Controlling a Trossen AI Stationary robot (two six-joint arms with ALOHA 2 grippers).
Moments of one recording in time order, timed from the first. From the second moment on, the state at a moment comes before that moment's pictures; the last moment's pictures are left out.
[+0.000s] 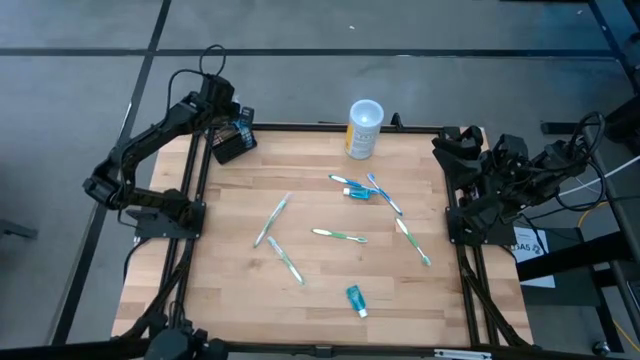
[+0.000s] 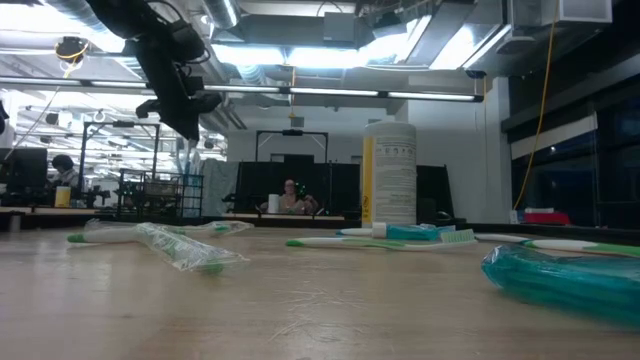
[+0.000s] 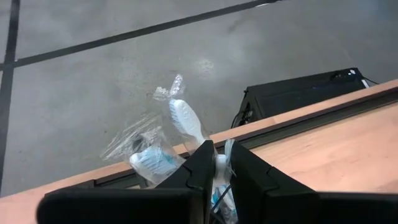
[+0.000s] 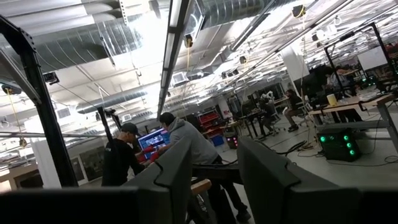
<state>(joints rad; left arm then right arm) 1.04 1.26 0.97 -0.47 -0.17 -0.17 0.61 0.92 1.14 0.38 0.82 -0.06</state>
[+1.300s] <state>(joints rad) 0.36 1.15 0.97 -0.43 0.01 -0.05 0.63 0.92 1.14 0.36 0.85 -0.12</state>
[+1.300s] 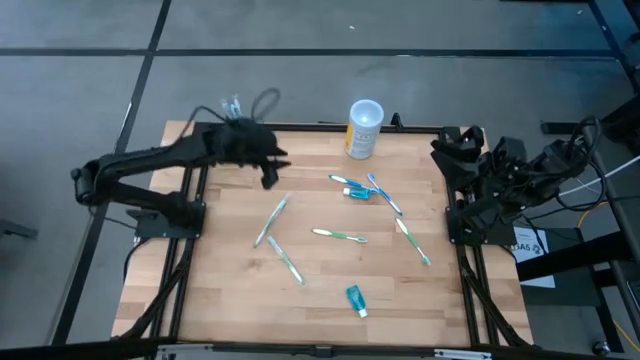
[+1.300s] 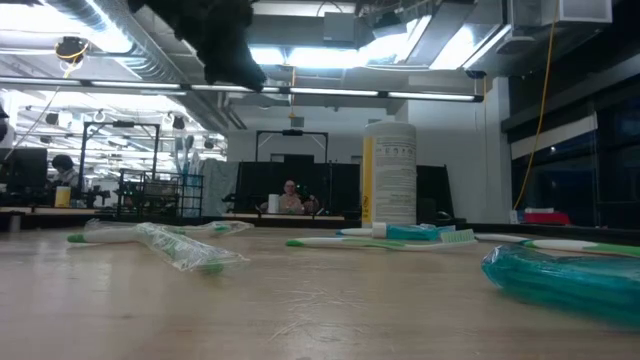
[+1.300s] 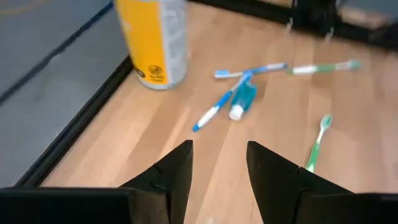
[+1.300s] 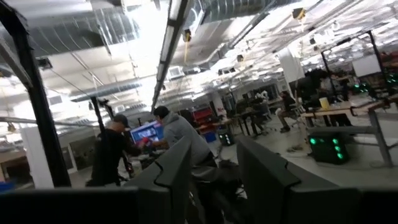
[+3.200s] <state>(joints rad) 0.44 2.04 1.38 -0.36 0.30 0.34 0.76 0.91 1.14 0.36 1.00 -0.13</state>
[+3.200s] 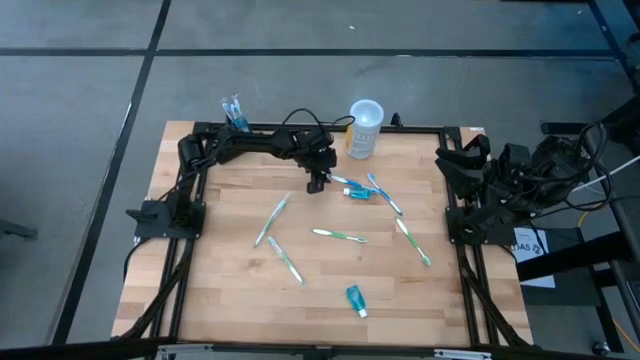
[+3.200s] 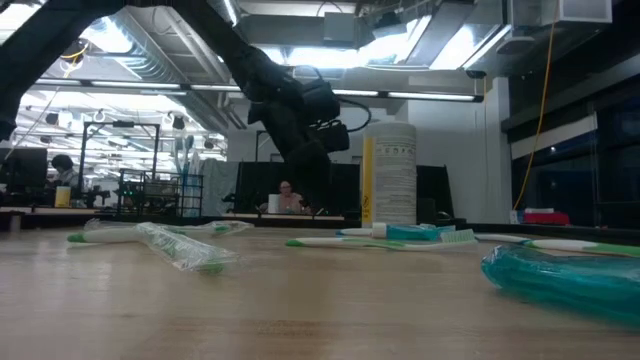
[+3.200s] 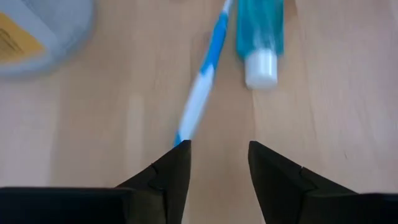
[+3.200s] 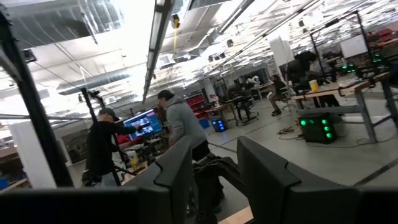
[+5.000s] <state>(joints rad) 0.43 2.10 1.38 -0.25 0.24 0.27 0.76 0.93 1.14 0.40 0.95 -0.12</state>
